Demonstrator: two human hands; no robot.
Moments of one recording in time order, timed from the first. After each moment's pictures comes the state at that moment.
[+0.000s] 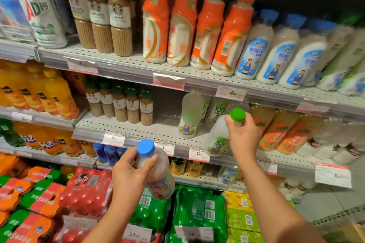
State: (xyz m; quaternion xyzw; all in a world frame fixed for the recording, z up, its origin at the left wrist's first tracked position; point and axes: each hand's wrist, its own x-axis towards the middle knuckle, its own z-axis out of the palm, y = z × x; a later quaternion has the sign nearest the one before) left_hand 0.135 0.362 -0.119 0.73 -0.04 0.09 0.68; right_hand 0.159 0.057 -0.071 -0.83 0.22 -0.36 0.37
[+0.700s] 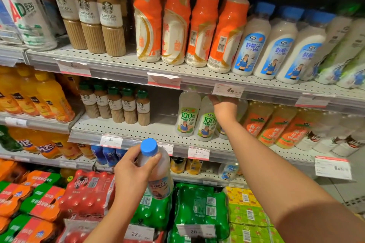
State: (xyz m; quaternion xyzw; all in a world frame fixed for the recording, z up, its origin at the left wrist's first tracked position) left_hand 0.143 0.352 -0.113 0.75 -0.03 0.07 0.65; right_hand 0.264 0.057 -0.052 -0.81 0.24 -0.27 0.46
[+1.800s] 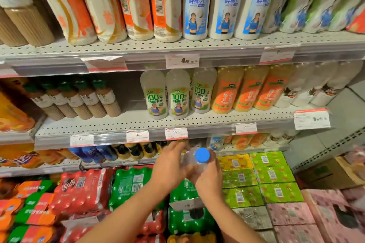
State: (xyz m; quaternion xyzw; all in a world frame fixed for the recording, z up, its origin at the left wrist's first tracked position) left_hand 0.128 0.216 -0.166 0.90 -0.31 -0.09 0.31; right_hand 0.048 0.103 -0.240 -0.71 0.36 -0.17 0.58
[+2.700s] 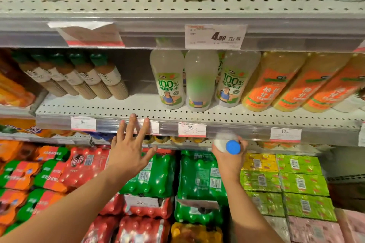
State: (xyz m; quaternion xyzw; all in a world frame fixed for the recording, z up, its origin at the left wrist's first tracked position) left_hand 0.238 0.319 -0.254 0.98 -0.20 -0.05 0.05; right_hand 0.135 0.022 -0.355 -0.71 0.41 -0.28 0.50
